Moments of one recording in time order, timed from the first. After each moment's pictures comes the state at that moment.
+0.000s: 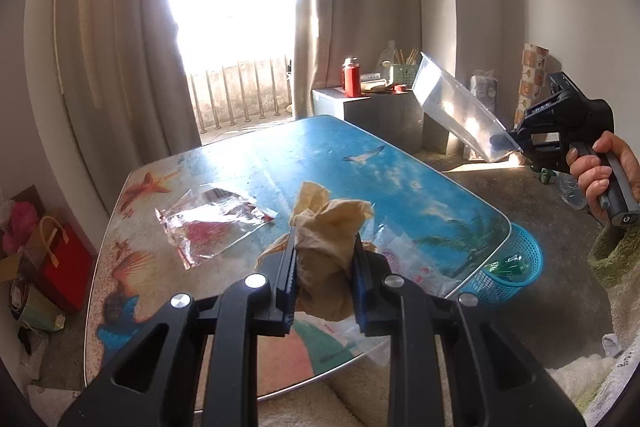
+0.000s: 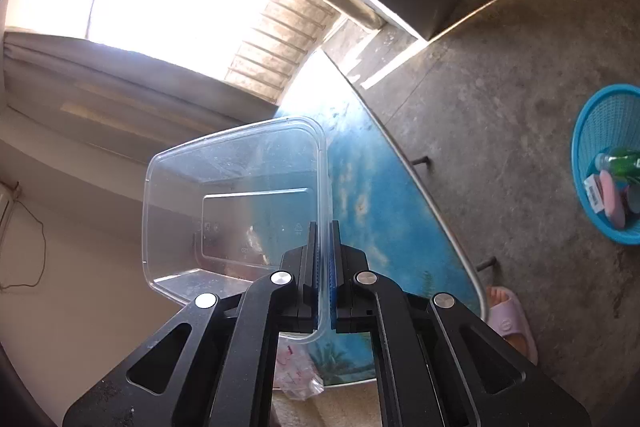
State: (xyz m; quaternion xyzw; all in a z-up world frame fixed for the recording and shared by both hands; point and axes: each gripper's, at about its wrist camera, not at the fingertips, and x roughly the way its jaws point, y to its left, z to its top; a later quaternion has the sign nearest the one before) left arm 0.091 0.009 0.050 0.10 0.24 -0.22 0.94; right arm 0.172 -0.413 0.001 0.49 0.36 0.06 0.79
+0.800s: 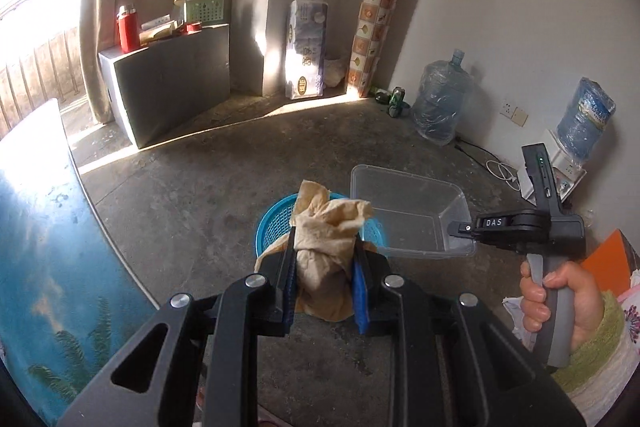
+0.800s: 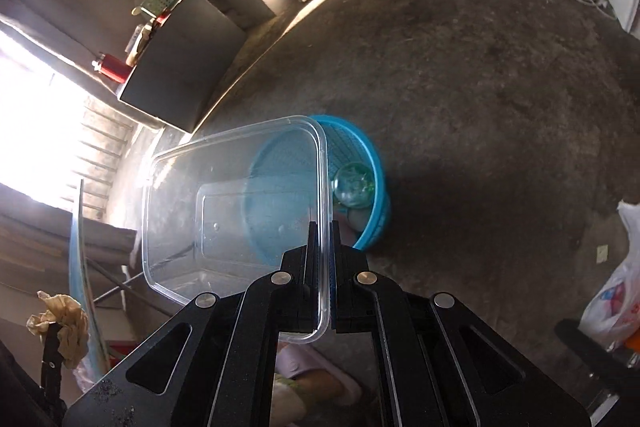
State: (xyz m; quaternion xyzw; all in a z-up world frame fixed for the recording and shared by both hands) left arm 0.127 -0.341 -0.042 0.13 0.37 -0.47 0.79; right arm -0.012 -0.577 -0.127 0.44 0.40 -0.32 0.74
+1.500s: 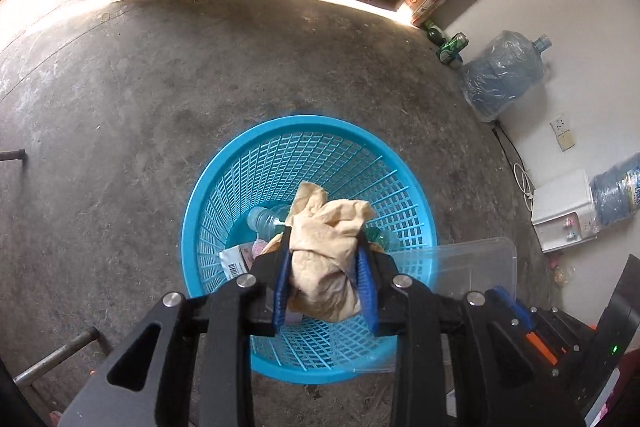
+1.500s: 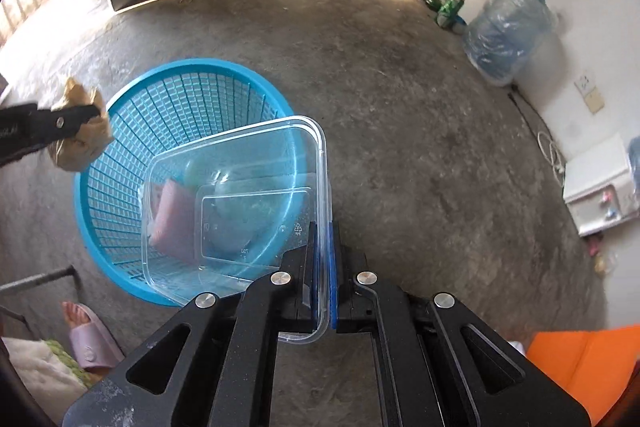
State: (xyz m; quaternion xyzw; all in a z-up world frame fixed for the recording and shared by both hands) left arm 0.247 -0.486 -0.239 0.05 0.57 -0.40 0.71; right arm 0.081 -0.559 -0.213 0.08 0.57 -0.34 0.74
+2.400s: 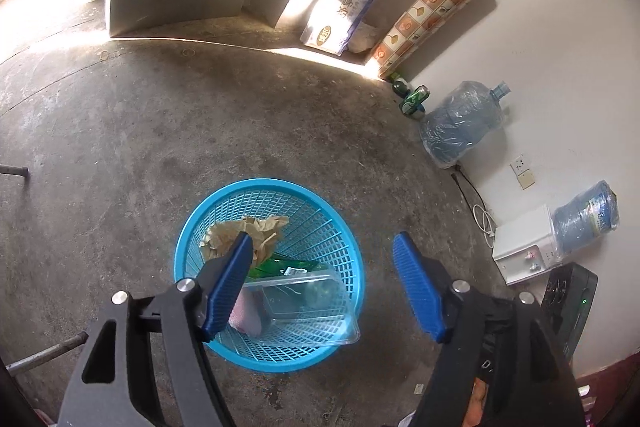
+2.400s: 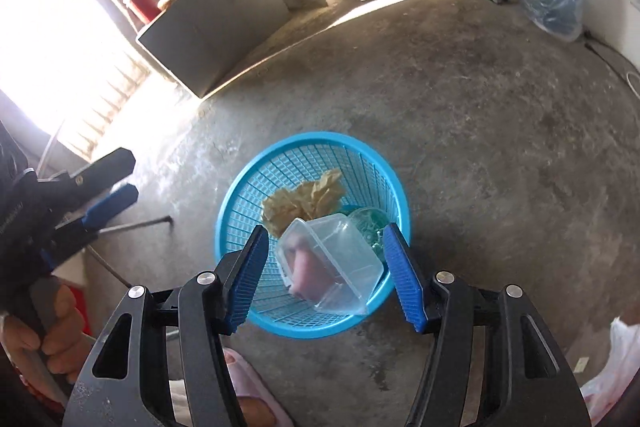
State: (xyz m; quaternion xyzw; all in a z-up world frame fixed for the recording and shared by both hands) left arm 0.224 -0.459 -0.131 -0.02 0.51 -0.44 0.74; right arm 0.030 -0.604 -0.147 0.37 0.39 -0.23 0.81
